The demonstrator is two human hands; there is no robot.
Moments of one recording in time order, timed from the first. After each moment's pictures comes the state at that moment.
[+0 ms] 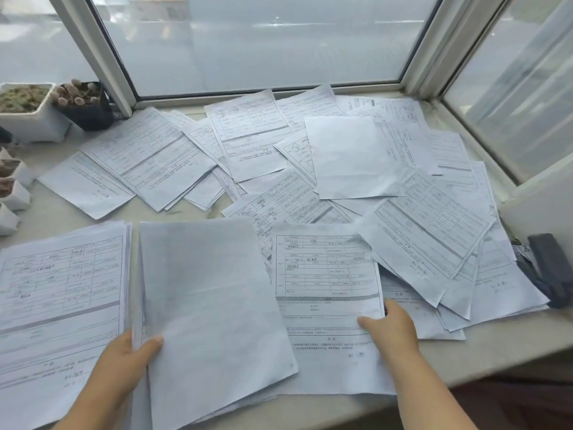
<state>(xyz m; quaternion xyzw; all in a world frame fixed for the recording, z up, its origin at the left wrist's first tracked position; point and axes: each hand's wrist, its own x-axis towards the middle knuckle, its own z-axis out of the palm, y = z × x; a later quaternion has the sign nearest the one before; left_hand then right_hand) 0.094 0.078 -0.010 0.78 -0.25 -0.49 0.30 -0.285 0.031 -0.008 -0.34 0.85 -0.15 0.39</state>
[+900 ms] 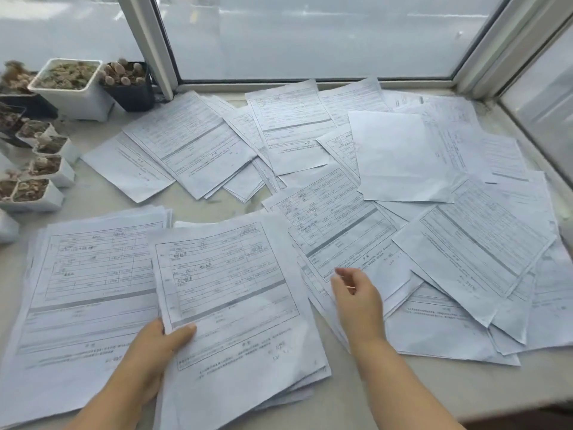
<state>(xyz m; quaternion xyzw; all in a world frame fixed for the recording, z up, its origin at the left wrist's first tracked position) 0.120 0.069 -0.029 0.72 -0.15 -0.59 0.33 -0.163 -0.003 -0.002 -0.38 0.75 -0.31 0.44</state>
